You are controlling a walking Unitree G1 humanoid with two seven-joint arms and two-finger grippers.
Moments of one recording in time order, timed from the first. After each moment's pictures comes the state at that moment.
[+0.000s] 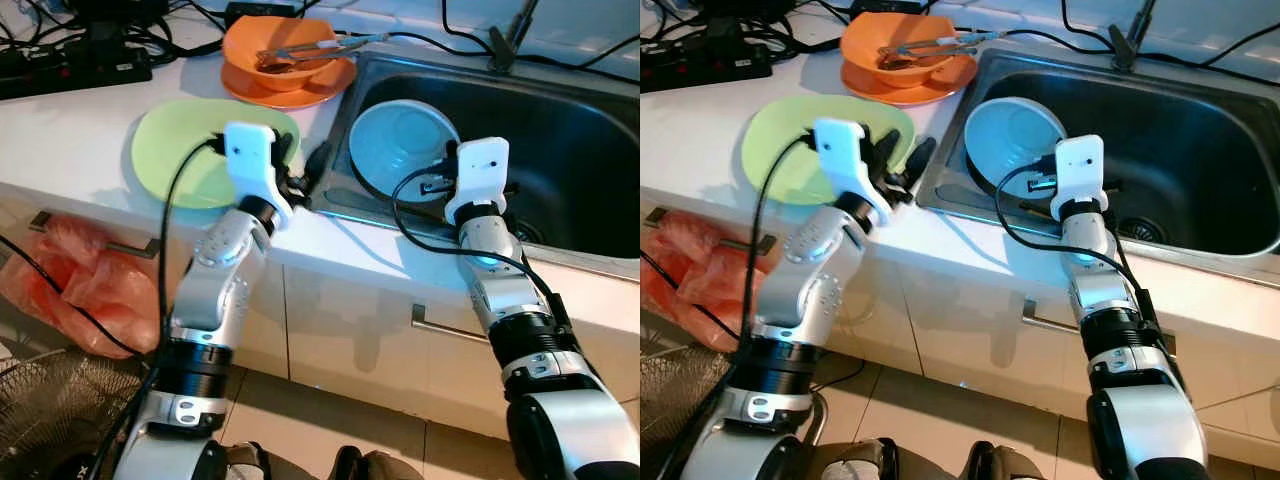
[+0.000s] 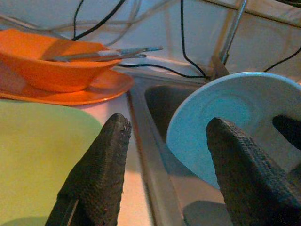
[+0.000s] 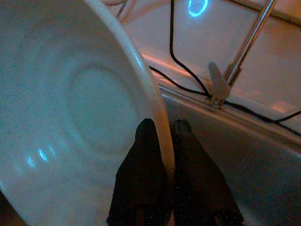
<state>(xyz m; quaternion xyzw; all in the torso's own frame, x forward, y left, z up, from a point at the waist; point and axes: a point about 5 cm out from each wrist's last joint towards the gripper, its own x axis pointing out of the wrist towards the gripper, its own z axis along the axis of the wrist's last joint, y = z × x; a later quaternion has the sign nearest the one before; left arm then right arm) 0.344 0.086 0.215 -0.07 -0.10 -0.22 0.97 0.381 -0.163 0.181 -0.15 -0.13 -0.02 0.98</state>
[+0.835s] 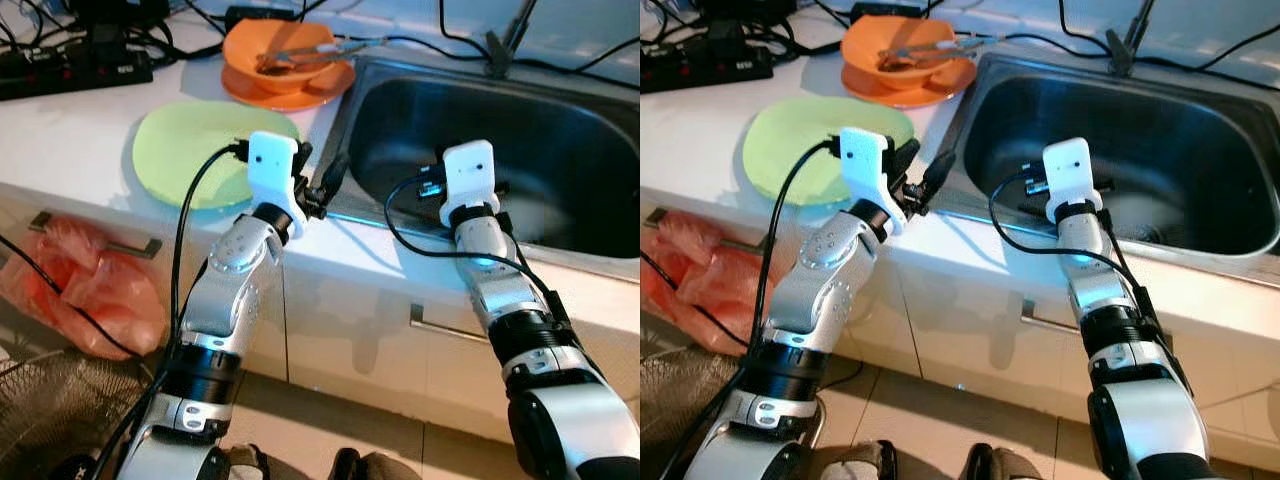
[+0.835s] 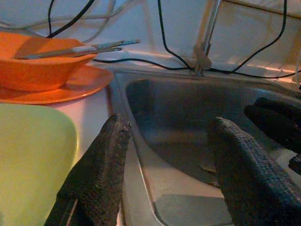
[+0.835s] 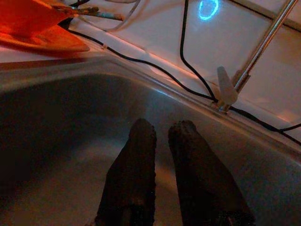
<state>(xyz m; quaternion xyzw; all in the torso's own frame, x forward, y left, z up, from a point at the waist) 0.341 0.076 0.211 -0.05 -0.09 -0.24 0.96 0.383 -0.159 0.178 -0.17 -0.12 0.00 0.98</state>
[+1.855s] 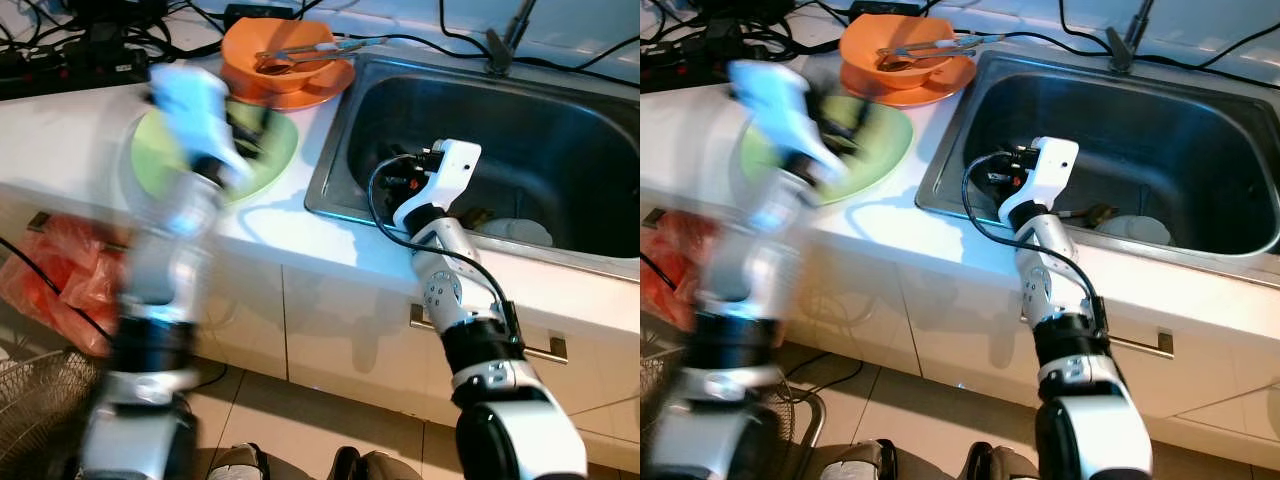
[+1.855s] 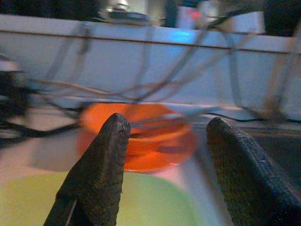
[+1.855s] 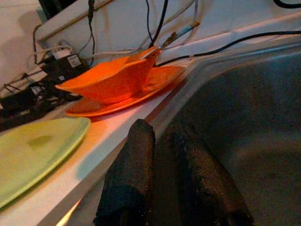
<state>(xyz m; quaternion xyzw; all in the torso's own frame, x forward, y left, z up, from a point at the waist) 0.350 0.156 0.270 -0.02 -0.19 -0.11 0.98 0.373 -0.098 0.183 0.19 -0.10 0.17 0.96</state>
